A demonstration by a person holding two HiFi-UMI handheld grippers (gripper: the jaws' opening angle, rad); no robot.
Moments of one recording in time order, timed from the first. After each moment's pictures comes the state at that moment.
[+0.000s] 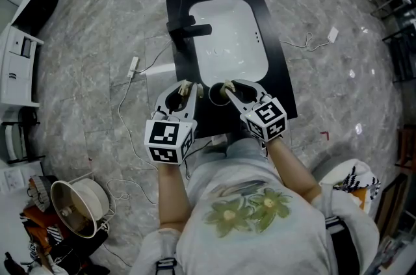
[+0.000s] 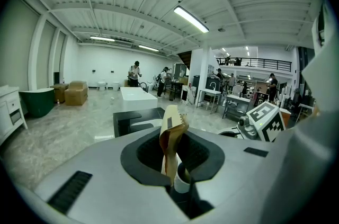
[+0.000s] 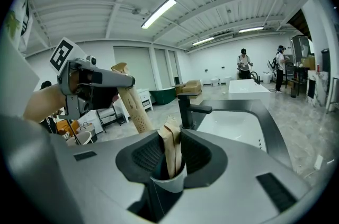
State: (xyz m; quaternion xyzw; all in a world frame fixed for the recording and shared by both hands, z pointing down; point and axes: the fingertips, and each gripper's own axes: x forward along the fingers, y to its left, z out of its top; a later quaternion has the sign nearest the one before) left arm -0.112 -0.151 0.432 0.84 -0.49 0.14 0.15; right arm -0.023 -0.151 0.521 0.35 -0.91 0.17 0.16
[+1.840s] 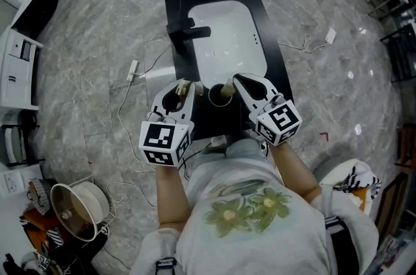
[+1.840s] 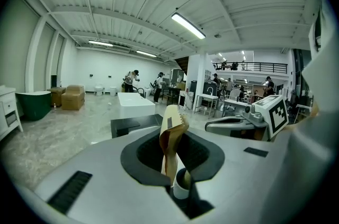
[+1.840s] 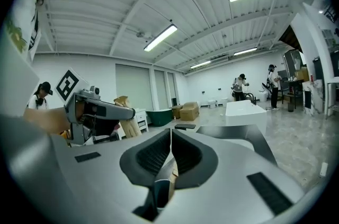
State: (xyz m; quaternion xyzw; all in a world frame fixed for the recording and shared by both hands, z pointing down) left arm -0.115 -0.149 0.407 0.86 -0.48 0.12 0.13; right arm -0.009 -0.158 0.438 0.38 -0.92 0.11 0.05
